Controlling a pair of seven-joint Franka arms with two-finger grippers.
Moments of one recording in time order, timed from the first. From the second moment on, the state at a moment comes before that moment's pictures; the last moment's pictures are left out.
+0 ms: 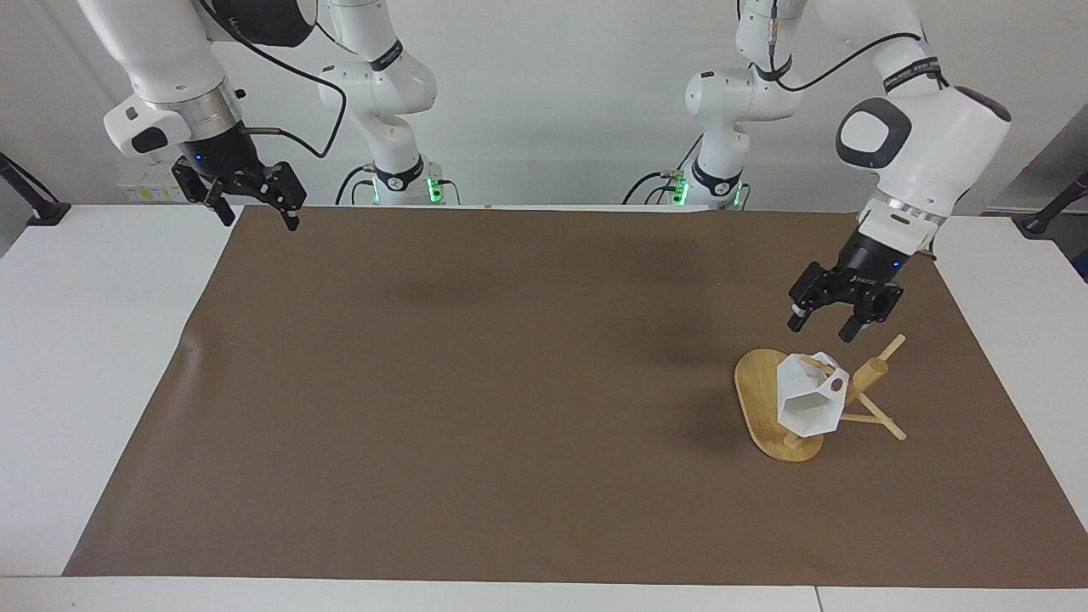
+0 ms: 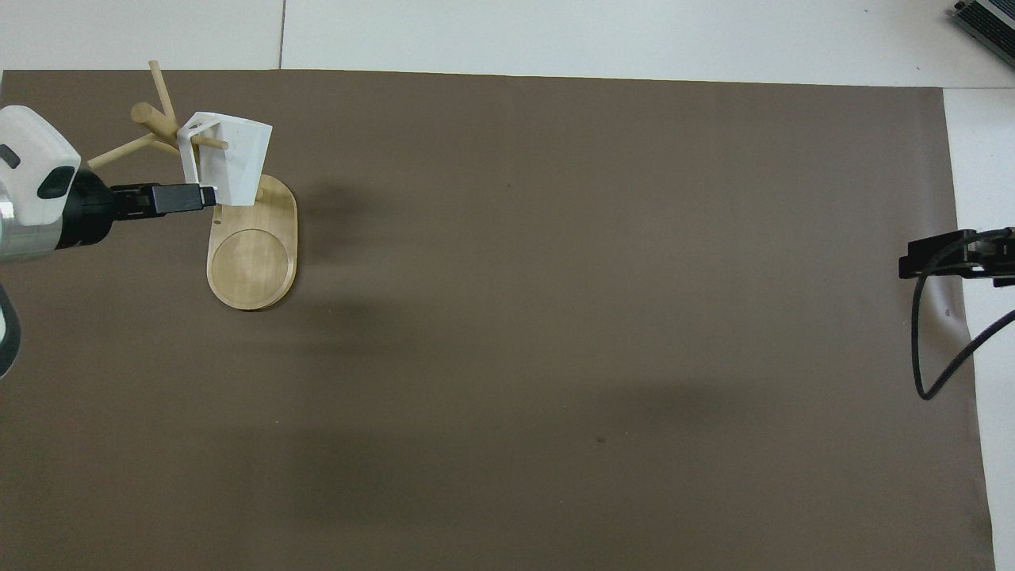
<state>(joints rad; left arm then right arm) -0.04 -0.05 0.00 -1.96 -0.31 2.24 0.16 0.03 -0.07 -0.09 -1.64 -0.02 1.60 0.05</state>
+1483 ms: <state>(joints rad) -0.01 -0.03 -0.01 -1.53 -0.01 1.51 0.15 0.03 -0.07 -0.09 -1.65 -0.02 1.60 0.06</state>
